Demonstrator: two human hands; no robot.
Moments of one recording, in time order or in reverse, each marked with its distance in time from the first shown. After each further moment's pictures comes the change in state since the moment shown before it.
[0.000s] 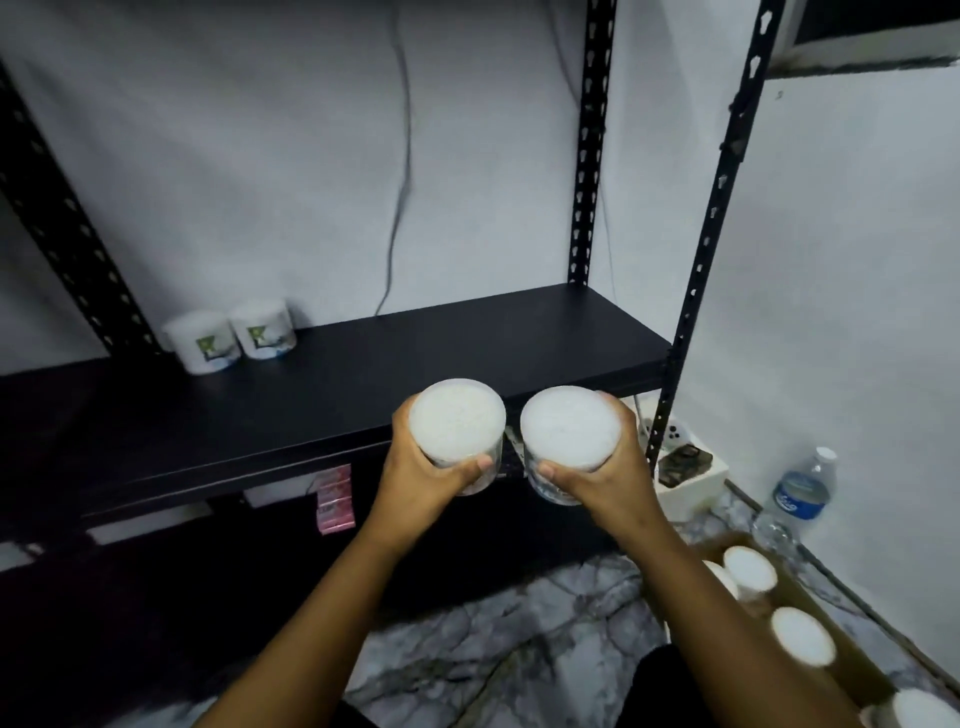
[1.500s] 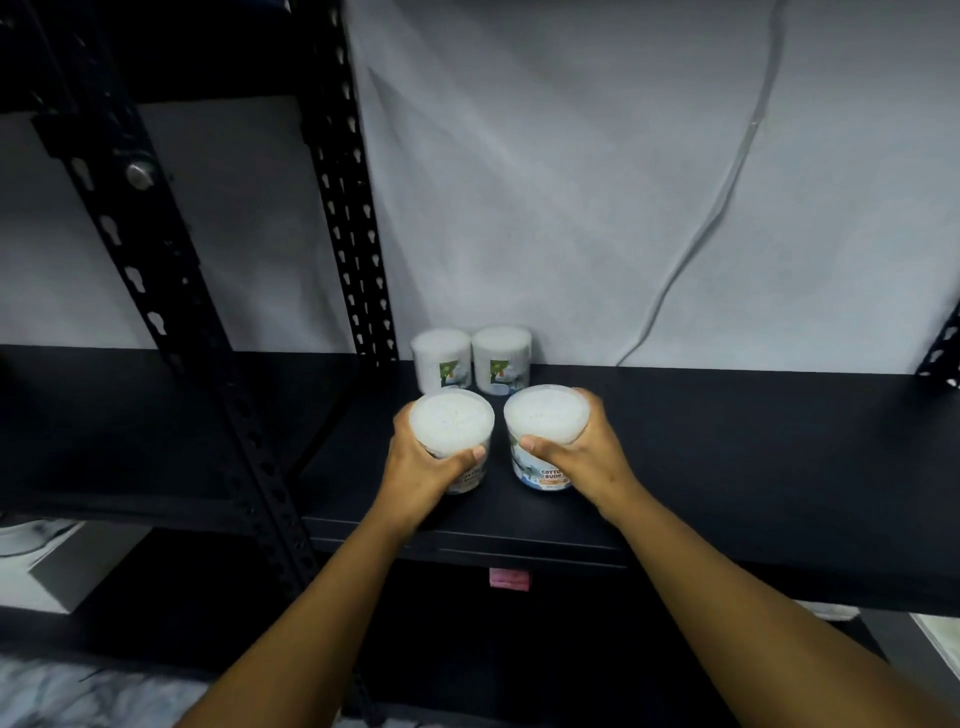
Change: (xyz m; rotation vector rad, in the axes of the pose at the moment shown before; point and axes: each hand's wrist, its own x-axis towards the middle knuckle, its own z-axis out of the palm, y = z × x) left_hand 0.107 -0.107 -0.265 0.207 0.429 -0.217; right_hand 0.159 -0.009 0.341 0.185 -0.478 0.042
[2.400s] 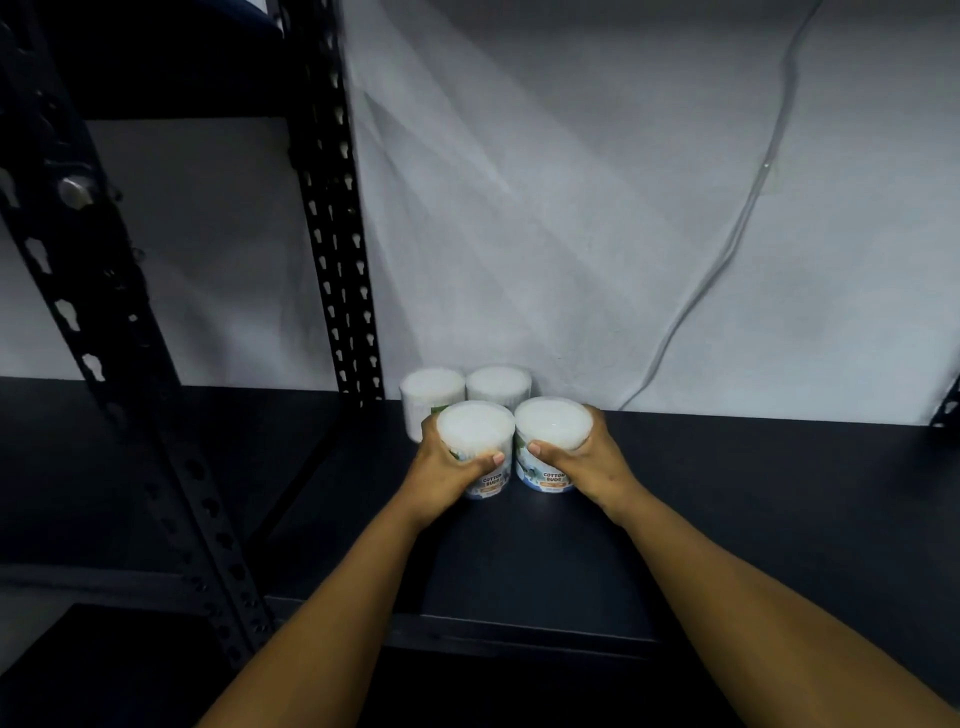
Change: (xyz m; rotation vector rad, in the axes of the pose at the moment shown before) left_hand 0.096 -0.025 0.036 -0.037 -0.155 0.005; right_hand 0.084 0.023 -0.004 0.025 -0.003 0.059
